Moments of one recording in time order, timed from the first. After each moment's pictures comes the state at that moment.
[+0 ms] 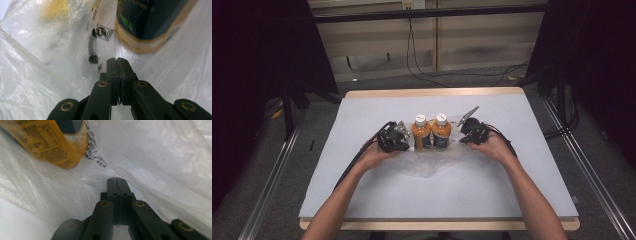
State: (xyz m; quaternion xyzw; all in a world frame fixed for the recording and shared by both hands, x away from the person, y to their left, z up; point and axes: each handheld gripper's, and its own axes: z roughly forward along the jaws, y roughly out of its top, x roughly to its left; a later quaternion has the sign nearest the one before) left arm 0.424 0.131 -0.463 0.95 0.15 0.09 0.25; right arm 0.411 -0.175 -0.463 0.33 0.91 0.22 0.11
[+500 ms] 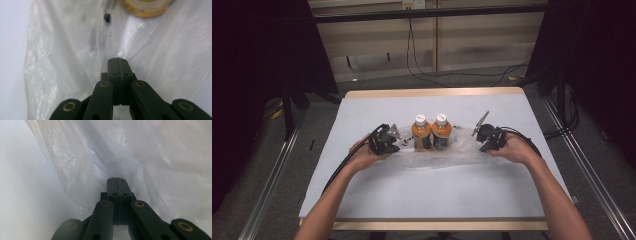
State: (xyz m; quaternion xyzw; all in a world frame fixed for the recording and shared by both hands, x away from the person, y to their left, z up) left arm 0.421 0.156 -0.460 0.96 0.15 0.09 0.23; right arm 0.385 -0.213 -0.451 0.28 0.95 0.12 0.07
